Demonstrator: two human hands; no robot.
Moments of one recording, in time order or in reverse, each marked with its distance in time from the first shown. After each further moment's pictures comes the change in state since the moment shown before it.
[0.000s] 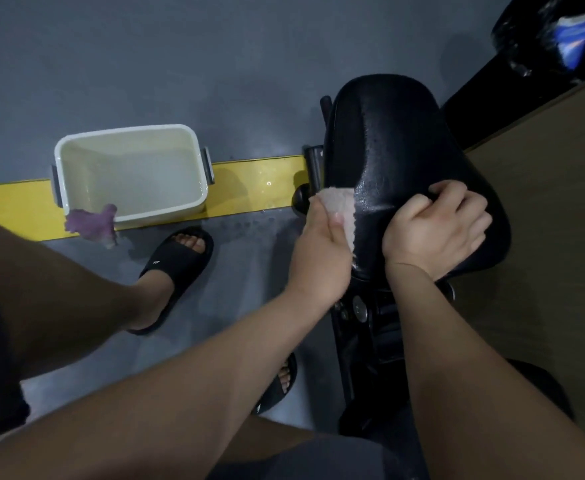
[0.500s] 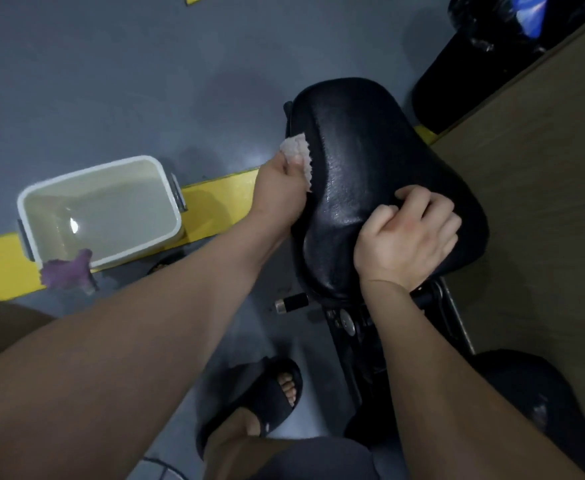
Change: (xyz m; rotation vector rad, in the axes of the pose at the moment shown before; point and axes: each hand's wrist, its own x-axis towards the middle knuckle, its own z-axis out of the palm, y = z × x) left_hand 0.125 0.029 -0.005 -0.128 0.056 0.035; right_hand 0.003 0.000 -0.003 -0.038 -0.087 0.010
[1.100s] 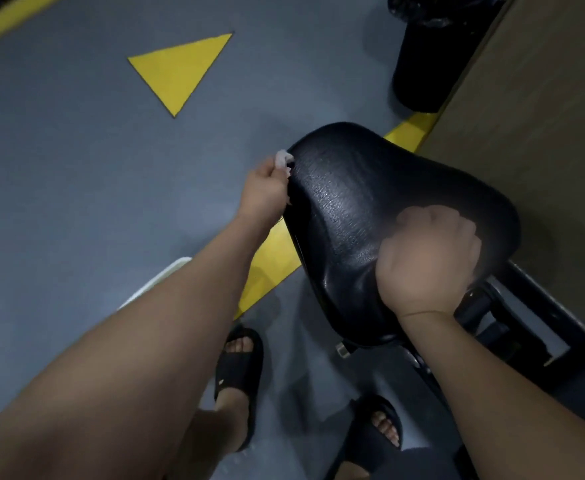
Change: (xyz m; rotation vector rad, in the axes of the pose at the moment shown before) left_hand 0.085 0.070 -0.005 0.278 -0.256 0.099; right_hand 0.004 0.001 -0.003 0.038 -0.011 0.021
